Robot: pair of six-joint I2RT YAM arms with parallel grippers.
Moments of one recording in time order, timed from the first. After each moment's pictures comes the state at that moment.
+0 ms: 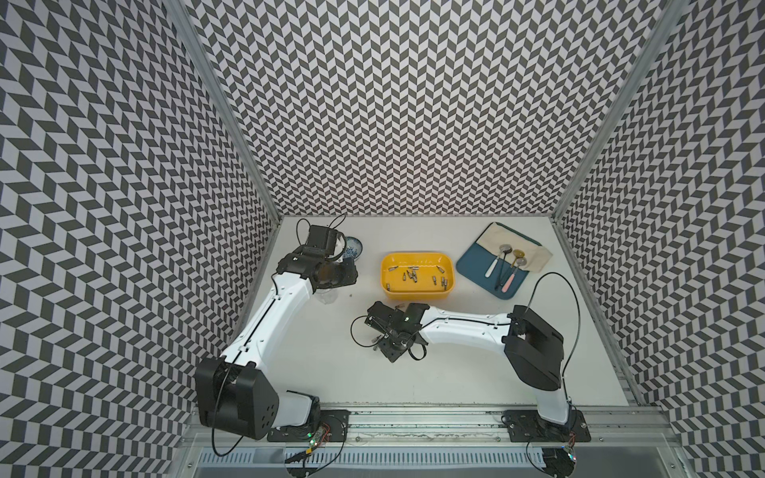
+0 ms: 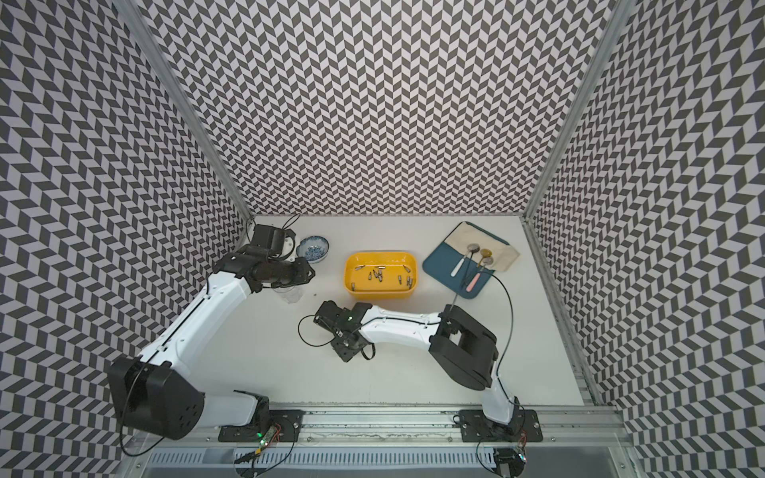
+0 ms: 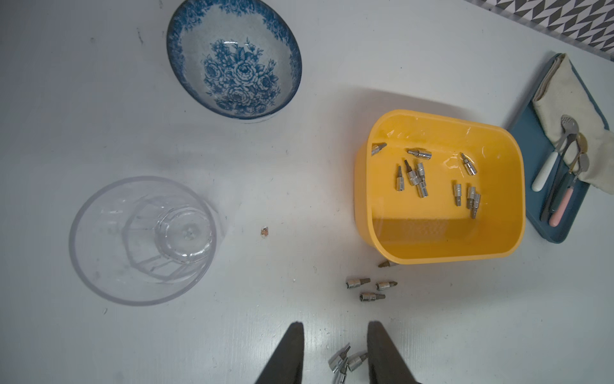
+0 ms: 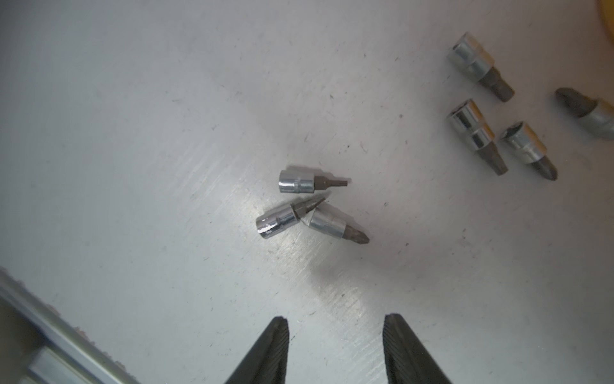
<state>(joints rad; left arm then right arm) -0.21 1.34 1.22 -0.85 0.16 -0.33 1.15 2.02 1.49 -0.77 0.08 0.37</state>
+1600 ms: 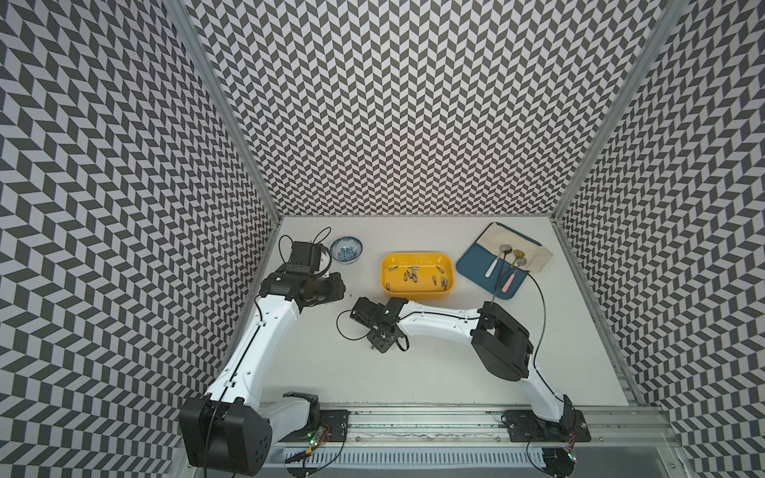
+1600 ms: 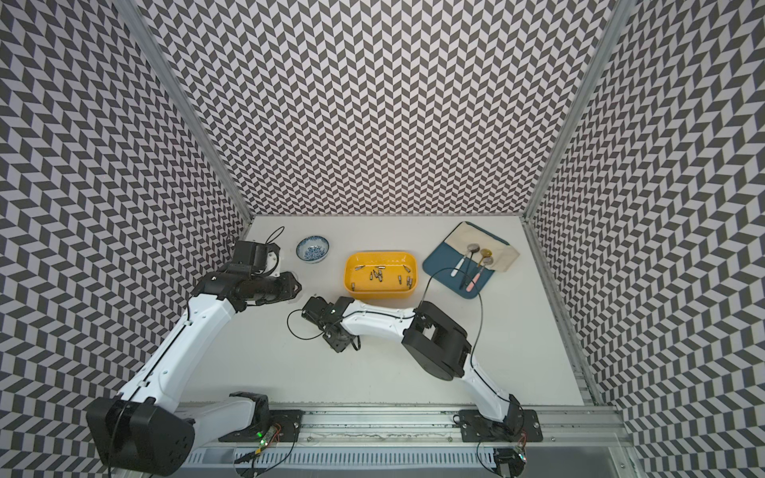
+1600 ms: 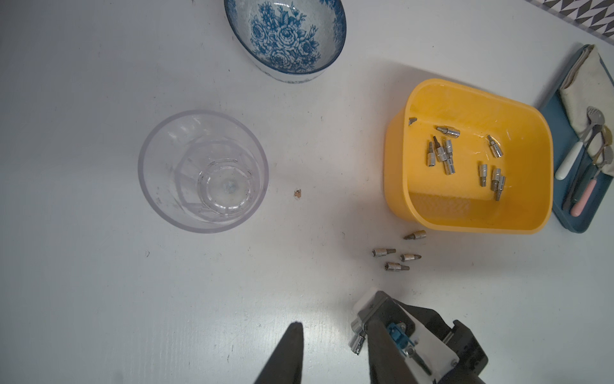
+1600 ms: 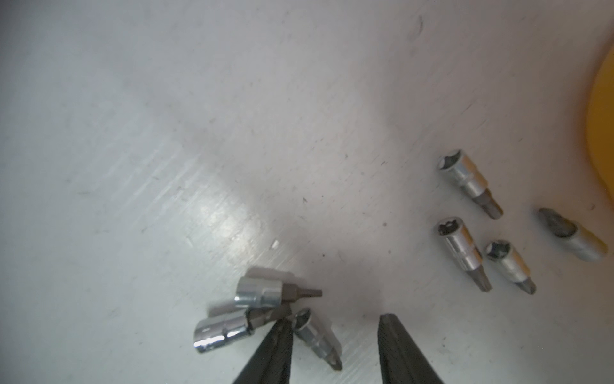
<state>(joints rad) -0.13 1.19 1.10 -0.90 0.17 -0.30 1.11 2.23 1.74 -0.85 0.18 0.28</state>
